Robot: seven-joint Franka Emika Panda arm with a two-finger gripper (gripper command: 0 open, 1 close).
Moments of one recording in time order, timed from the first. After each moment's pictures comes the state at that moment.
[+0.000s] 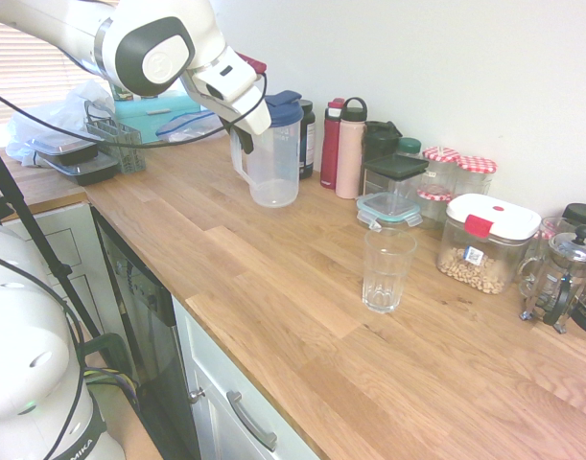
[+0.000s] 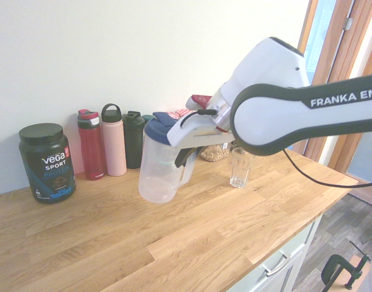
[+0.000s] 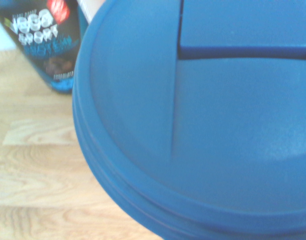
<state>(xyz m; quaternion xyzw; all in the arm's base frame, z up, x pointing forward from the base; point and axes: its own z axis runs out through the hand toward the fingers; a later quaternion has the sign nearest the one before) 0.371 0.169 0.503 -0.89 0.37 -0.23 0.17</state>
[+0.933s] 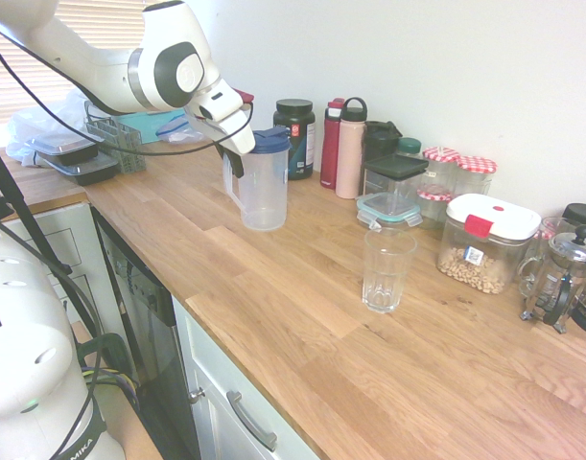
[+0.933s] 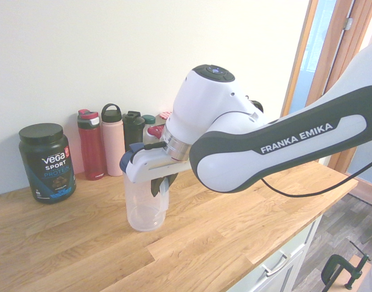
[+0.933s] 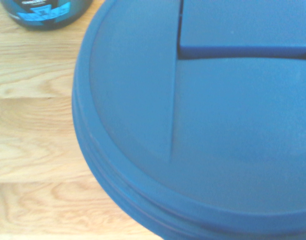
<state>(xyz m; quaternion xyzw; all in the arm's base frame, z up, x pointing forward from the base) 0.408 0.222 0.449 -0.88 0.41 -0.20 0.11</state>
